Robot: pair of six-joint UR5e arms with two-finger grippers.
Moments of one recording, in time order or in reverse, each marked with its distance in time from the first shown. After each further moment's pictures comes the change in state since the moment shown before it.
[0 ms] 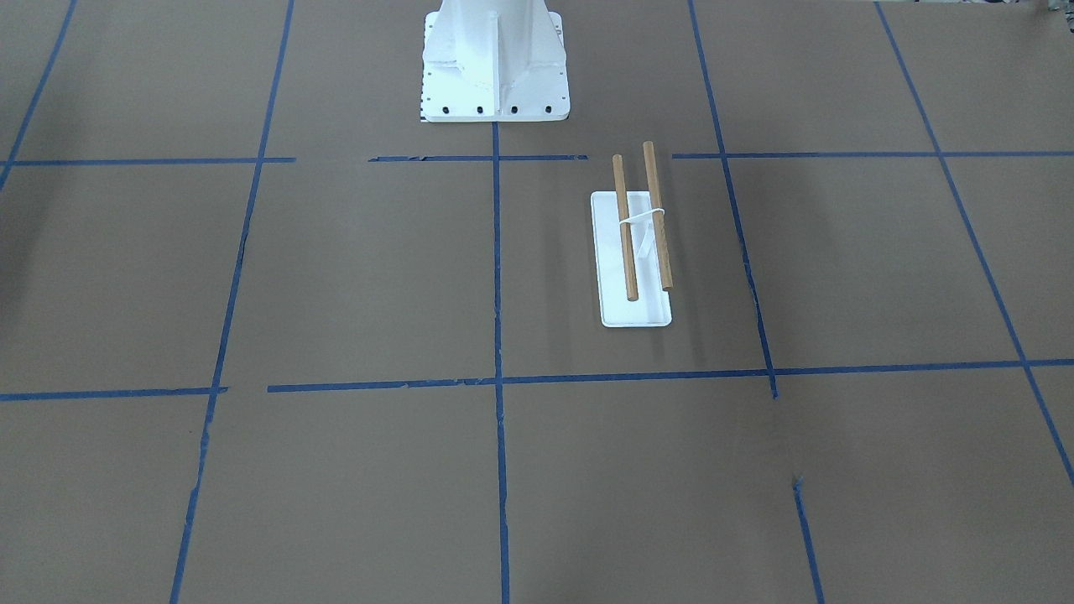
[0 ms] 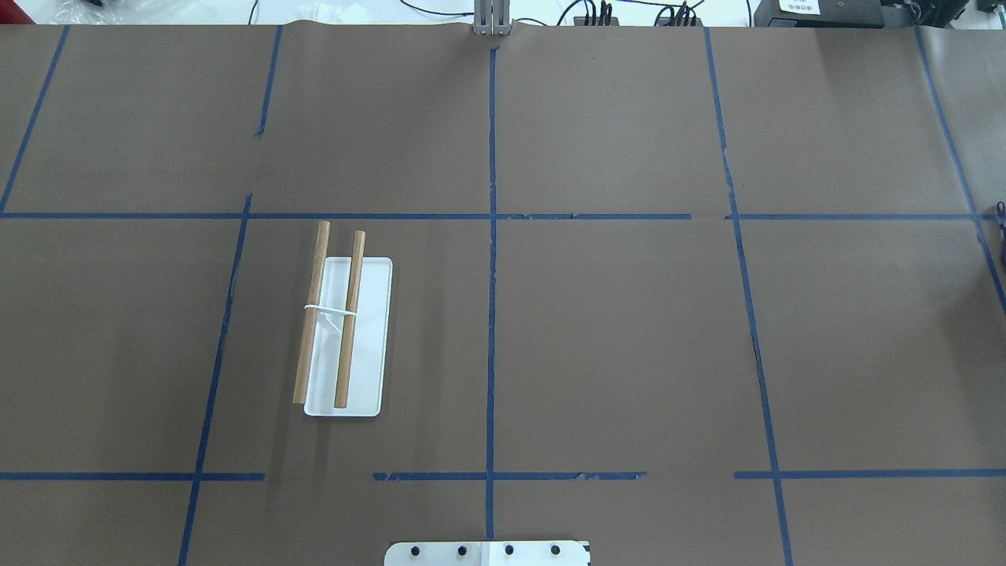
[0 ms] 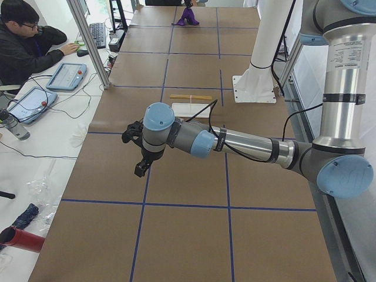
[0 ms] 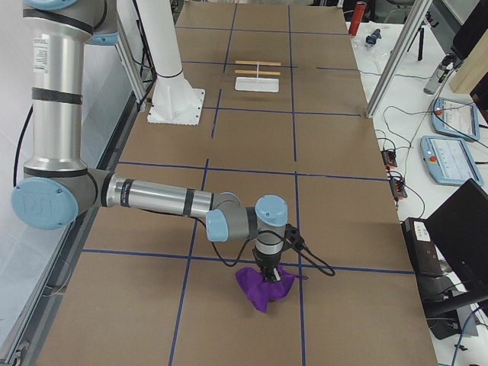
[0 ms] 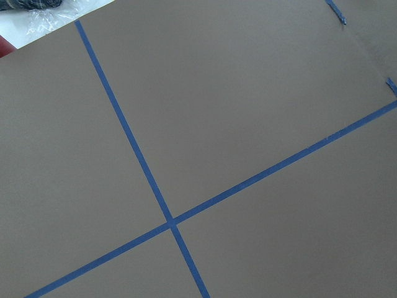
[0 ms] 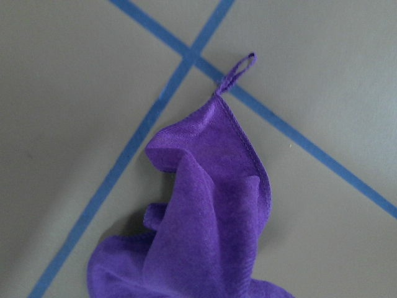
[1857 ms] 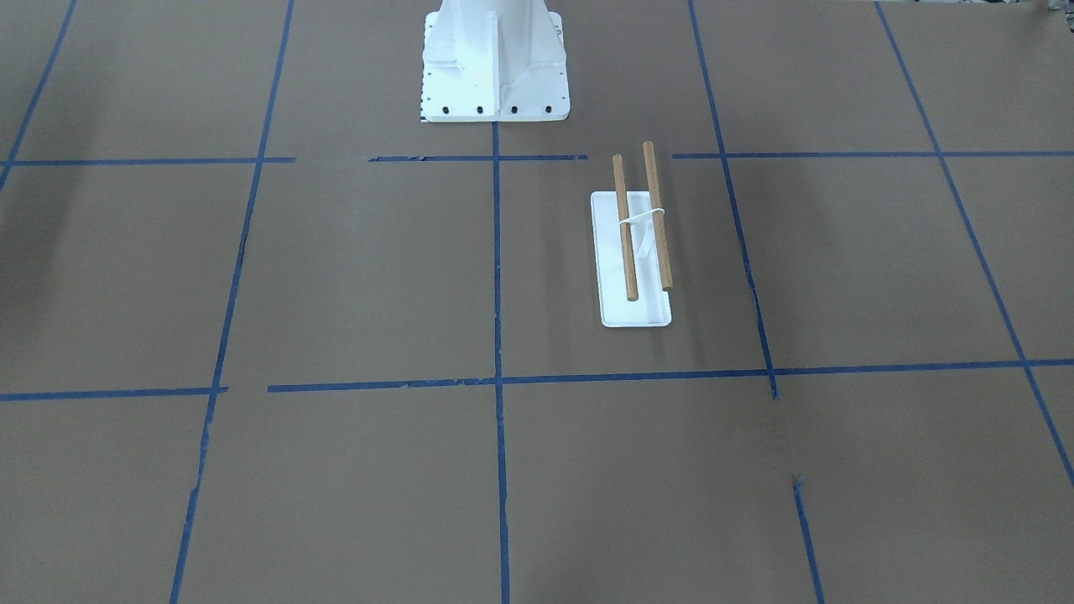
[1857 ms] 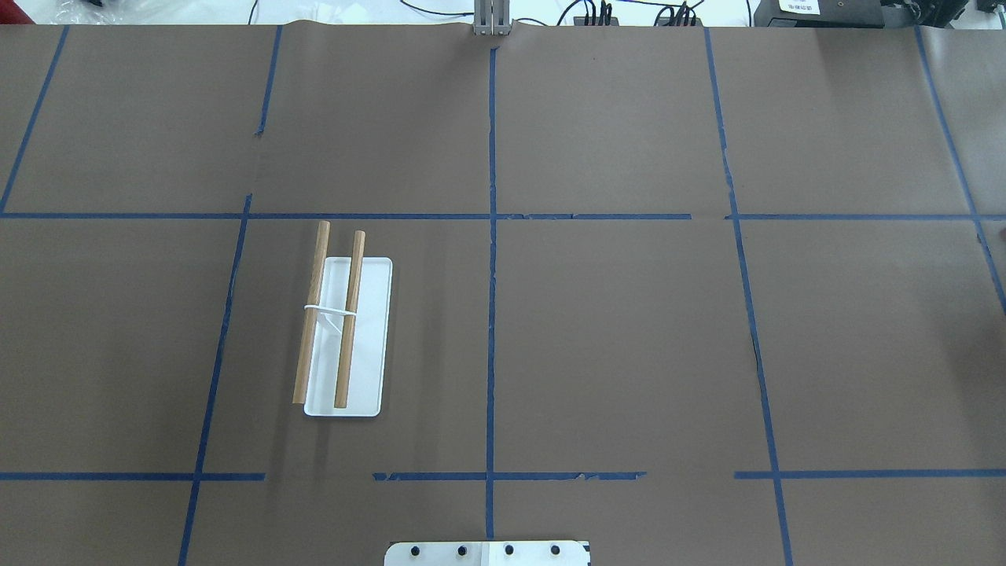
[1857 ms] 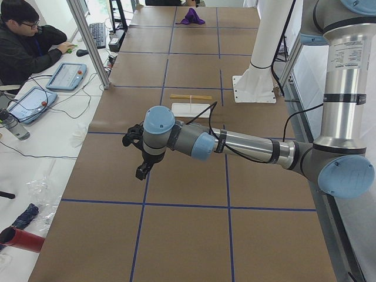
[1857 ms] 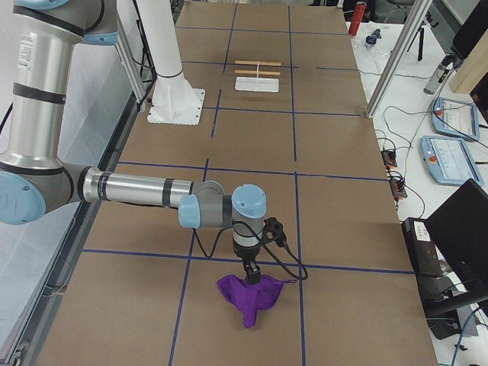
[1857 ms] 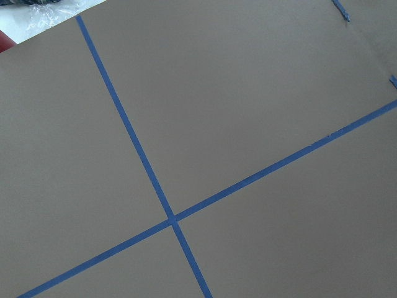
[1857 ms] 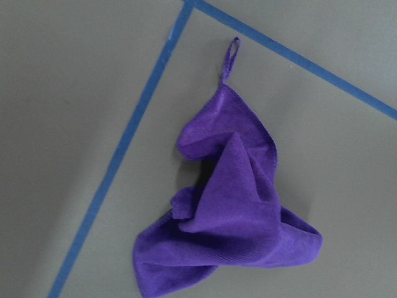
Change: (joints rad) left arm -0.001 0.011 0.011 0.000 0.000 0.001; right arm 0.066 -0.156 0.141 -0.068 0.016 0.046
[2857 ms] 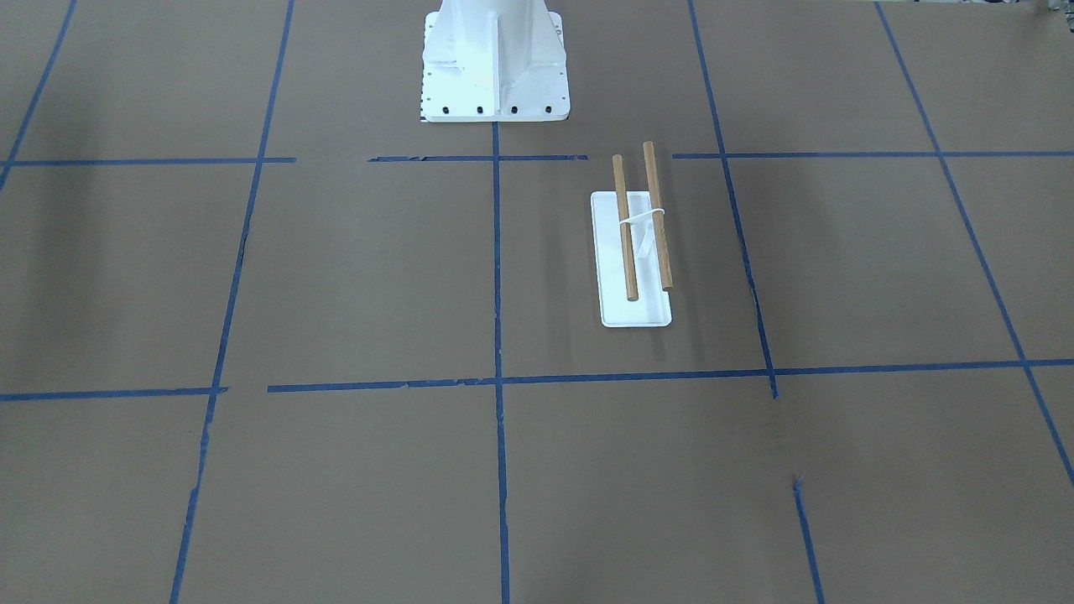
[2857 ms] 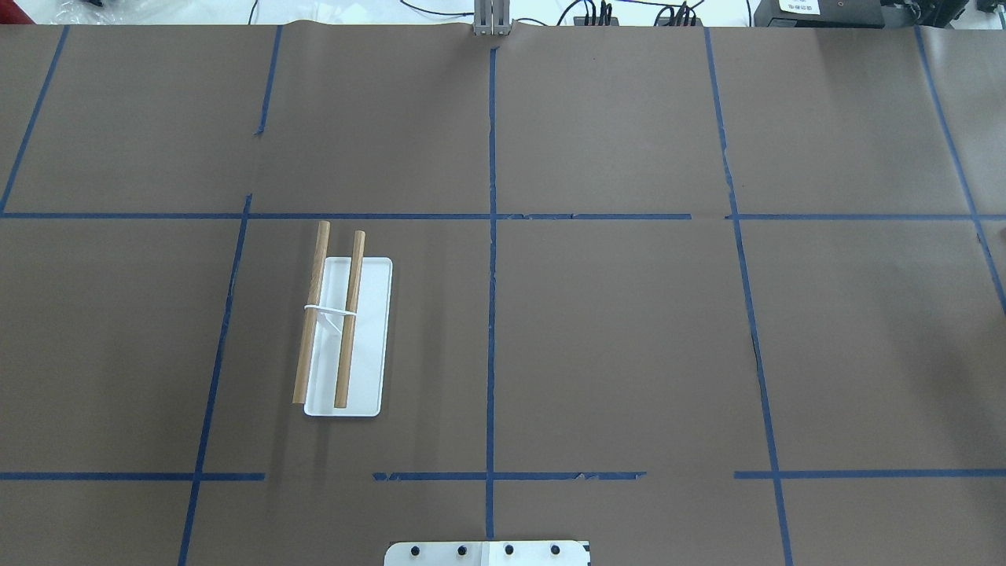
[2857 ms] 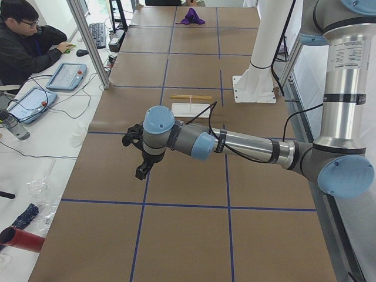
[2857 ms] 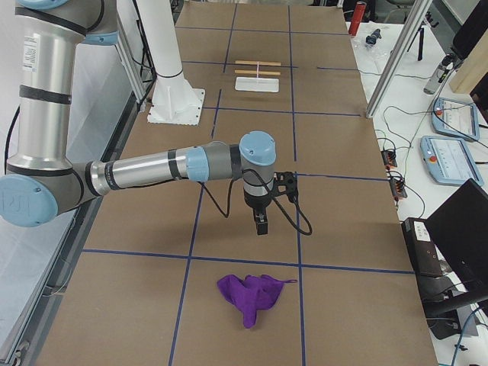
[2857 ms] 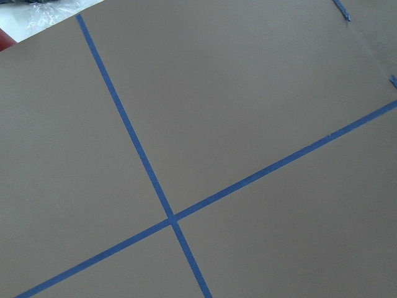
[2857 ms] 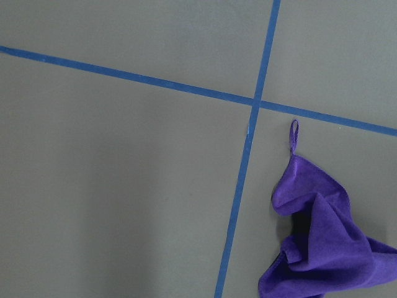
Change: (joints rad) left arm 0.000 -0.002 0.002 0.001 0.000 0.002; right arm 0.003 0.049 0.254 -0.186 0.158 0.291
